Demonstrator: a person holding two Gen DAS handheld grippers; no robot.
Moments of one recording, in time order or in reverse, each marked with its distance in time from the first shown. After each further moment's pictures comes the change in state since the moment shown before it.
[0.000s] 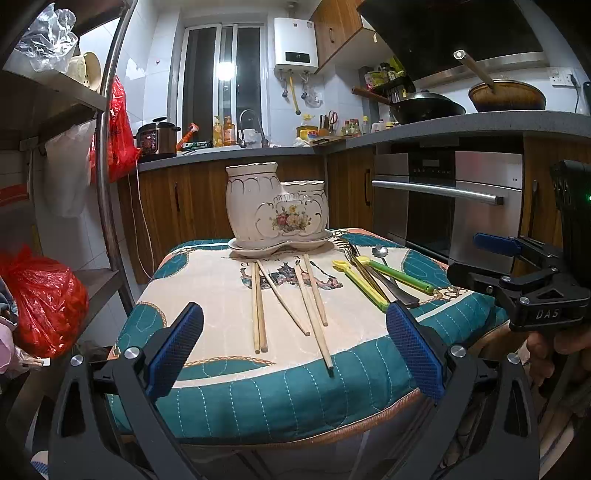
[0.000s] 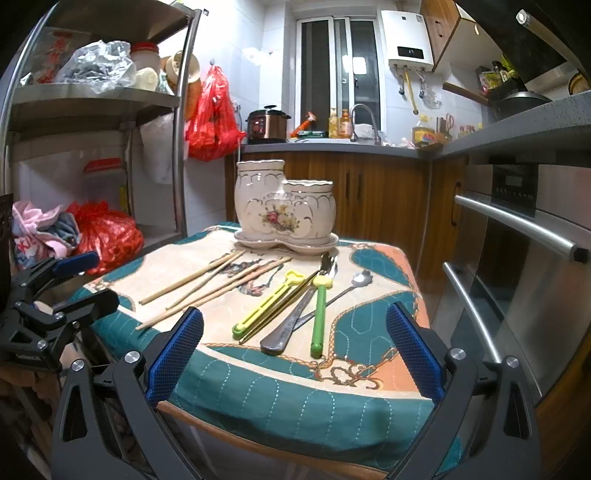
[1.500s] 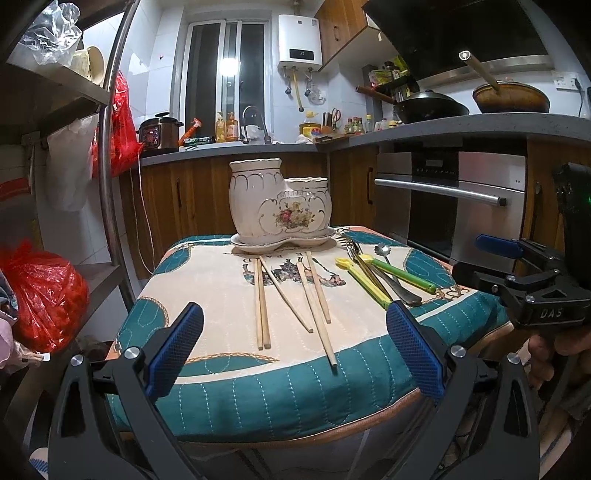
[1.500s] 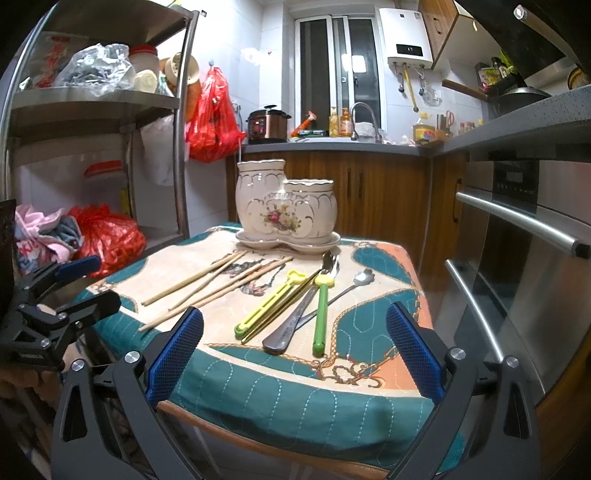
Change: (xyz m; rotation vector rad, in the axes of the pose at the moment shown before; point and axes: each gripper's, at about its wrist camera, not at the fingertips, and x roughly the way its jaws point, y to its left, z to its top) left arm 0.000 0.003 -0.001 -0.018 0.014 0.004; right arm -0.001 -0.002 0.000 0.018 0.004 0.012
